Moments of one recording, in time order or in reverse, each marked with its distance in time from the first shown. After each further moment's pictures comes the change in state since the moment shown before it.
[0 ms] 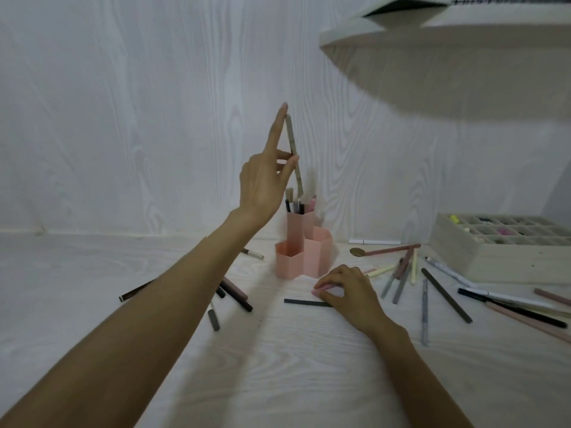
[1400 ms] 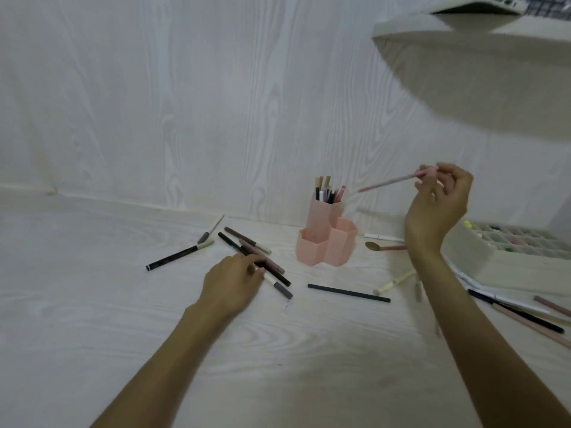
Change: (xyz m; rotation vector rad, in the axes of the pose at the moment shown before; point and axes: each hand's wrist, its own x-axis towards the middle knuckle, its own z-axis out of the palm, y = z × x) left_hand -0.166 -0.076 -0.065 0.289 -0.590 -0.473; right_hand 0.056 -0.087 -0.088 0.609 1.049 -0.099
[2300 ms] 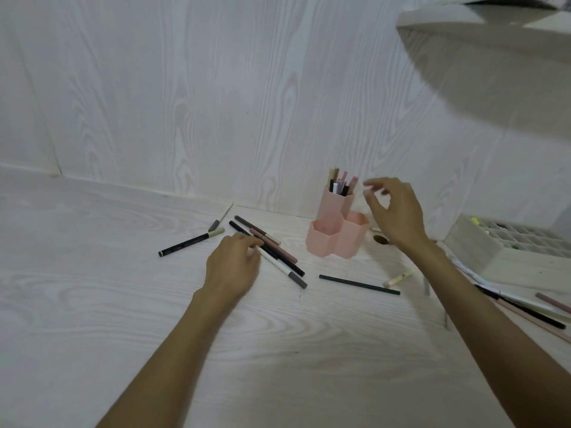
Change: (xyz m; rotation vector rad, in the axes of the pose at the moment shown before) left_hand 0.007 -0.022 -0.001 -0.110 0.121 -0.038; right_hand -0.020 0.027 0.014 -0.723 -0.764 -0.174
